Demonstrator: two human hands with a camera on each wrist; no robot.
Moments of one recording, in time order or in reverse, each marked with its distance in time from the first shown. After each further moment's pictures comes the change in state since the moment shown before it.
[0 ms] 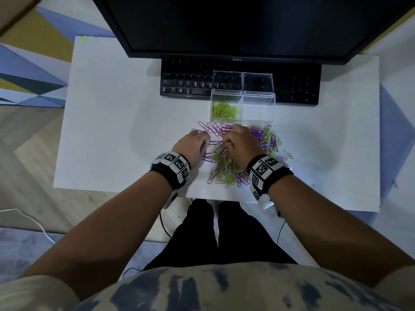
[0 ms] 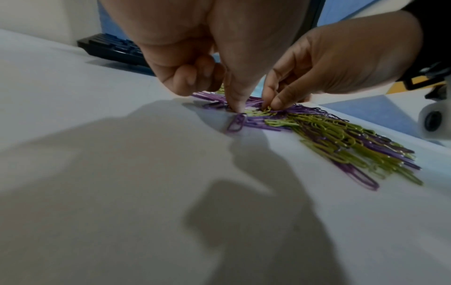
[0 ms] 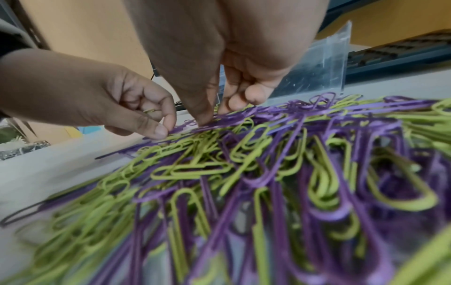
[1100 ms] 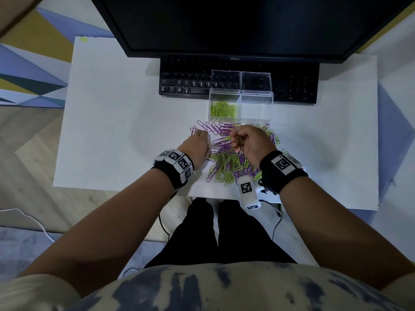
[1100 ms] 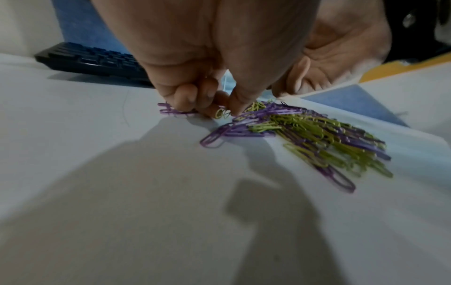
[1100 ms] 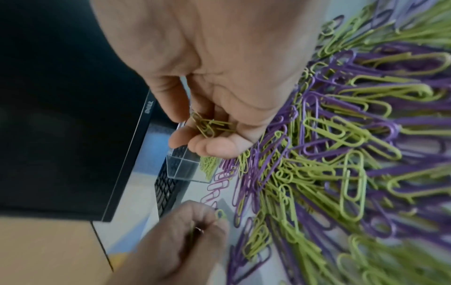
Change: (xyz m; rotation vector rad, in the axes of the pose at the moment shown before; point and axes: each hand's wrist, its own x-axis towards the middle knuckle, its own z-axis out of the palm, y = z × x) left_hand 0.003 0.014 0.002 0.126 -0.150 -0.011; right_hand -0.012 -0.004 -0.027 1.278 -0.012 0.403
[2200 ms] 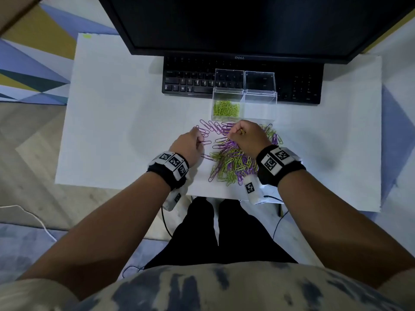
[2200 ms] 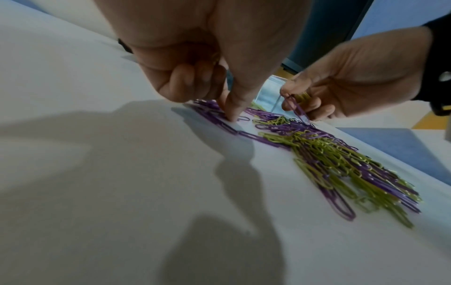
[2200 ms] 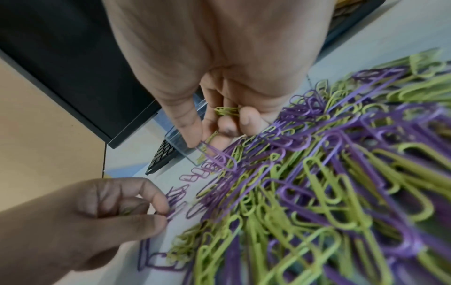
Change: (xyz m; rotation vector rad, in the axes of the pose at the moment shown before) left_hand -0.012 -0.016 -0.004 -0.205 0.173 -0.177; right_hand 0.015 0.003 0.001 -0.827 0.088 -0.203
